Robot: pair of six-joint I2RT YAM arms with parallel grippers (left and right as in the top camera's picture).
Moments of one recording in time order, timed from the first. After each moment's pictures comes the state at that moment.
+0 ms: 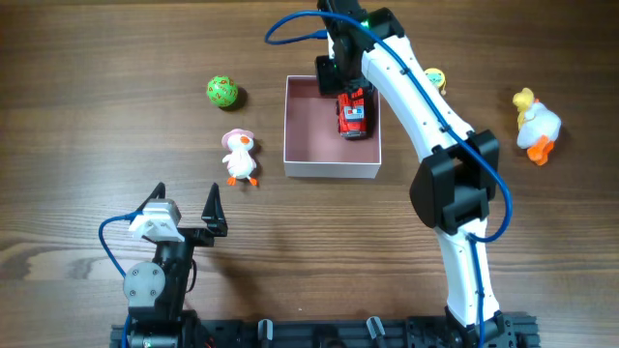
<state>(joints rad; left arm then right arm) -0.01 0.01 0.01 -0.06 0.09 -0.20 0.44 2.35 2.25 -1.19 -0.02 0.26</state>
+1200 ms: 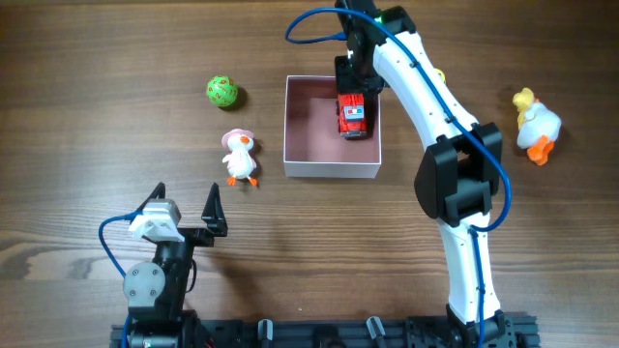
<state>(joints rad) -0.01 0.01 0.01 -0.06 0.09 -0.20 0.37 2.39 2.25 -1.21 0.05 0.26</state>
